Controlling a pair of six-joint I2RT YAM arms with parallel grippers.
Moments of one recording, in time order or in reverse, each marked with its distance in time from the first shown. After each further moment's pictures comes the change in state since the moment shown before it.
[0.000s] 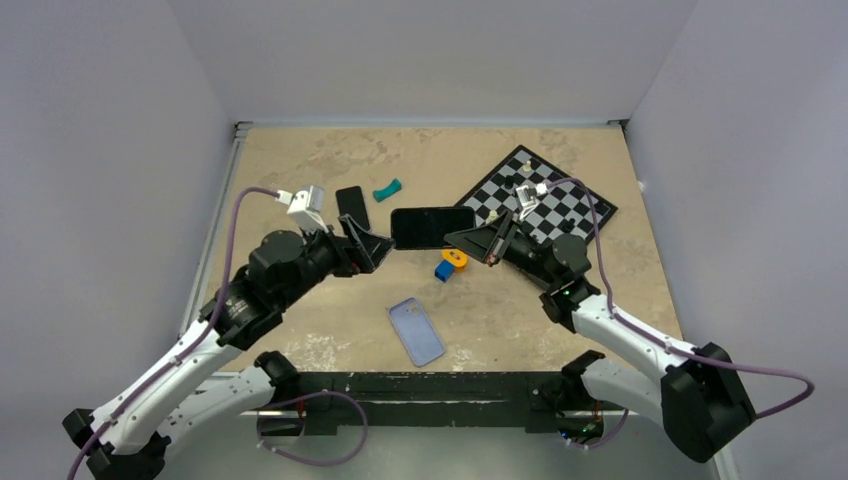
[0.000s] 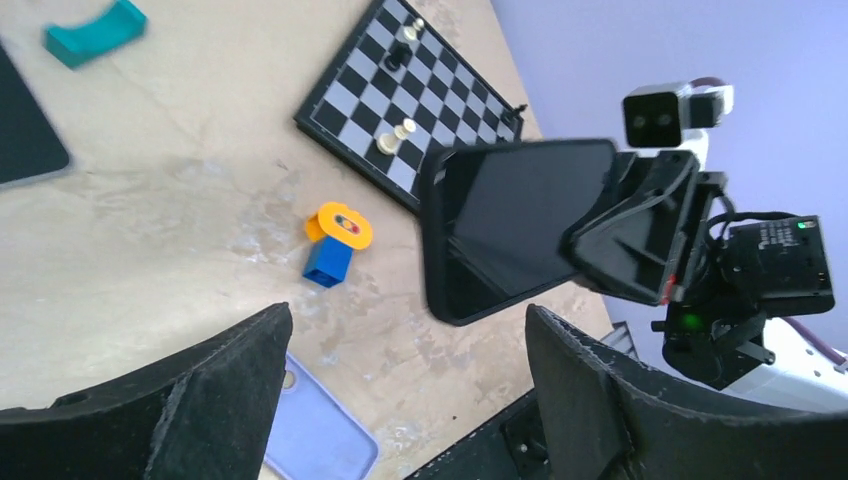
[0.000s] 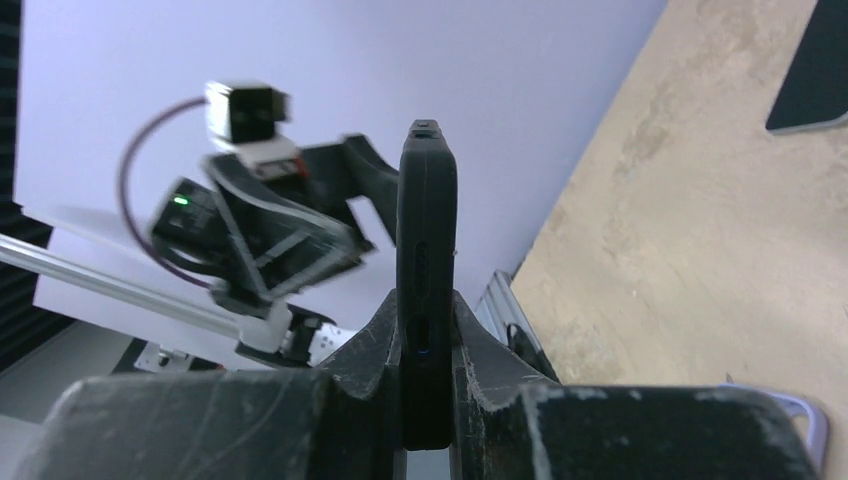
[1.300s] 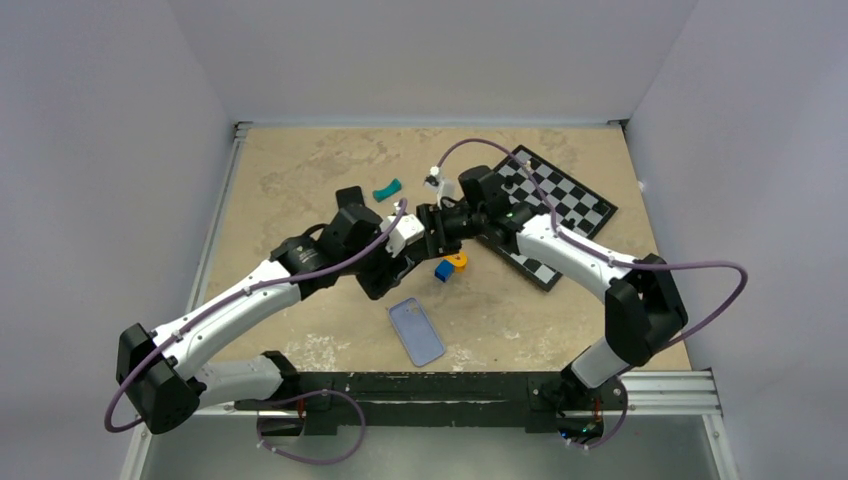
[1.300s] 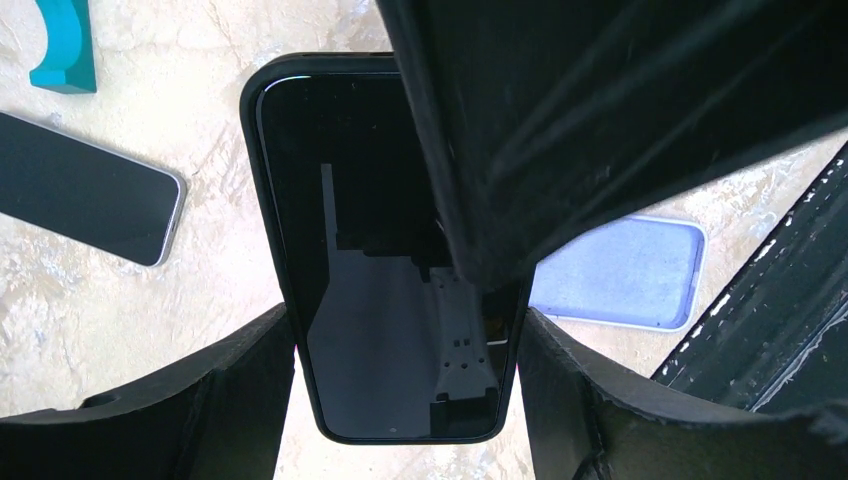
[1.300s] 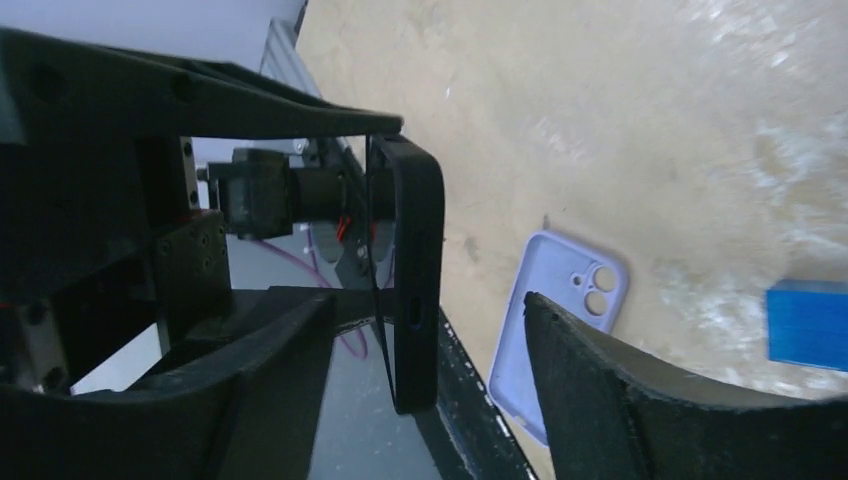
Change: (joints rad) left arm -0.025 0.417 0.058 -0.175 0.190 0.884; right arm 0.083 0.492 0.705 -1.080 -0.137 -0.723
